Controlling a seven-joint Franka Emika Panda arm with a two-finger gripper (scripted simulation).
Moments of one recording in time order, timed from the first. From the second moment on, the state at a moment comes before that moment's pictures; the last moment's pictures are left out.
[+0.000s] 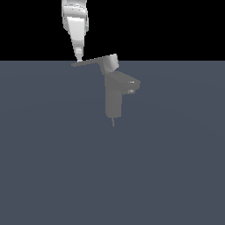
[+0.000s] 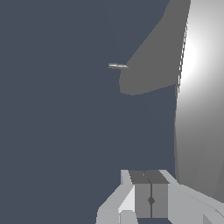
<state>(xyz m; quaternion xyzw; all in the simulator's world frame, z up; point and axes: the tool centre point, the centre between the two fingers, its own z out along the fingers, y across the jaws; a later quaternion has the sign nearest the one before) 0.073 0.125 0.277 0.79 -0.61 -0.07 0.07</state>
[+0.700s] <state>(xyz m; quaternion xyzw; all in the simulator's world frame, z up) 0.071 0.131 0.264 0.78 -0.62 -0.06 0.08</state>
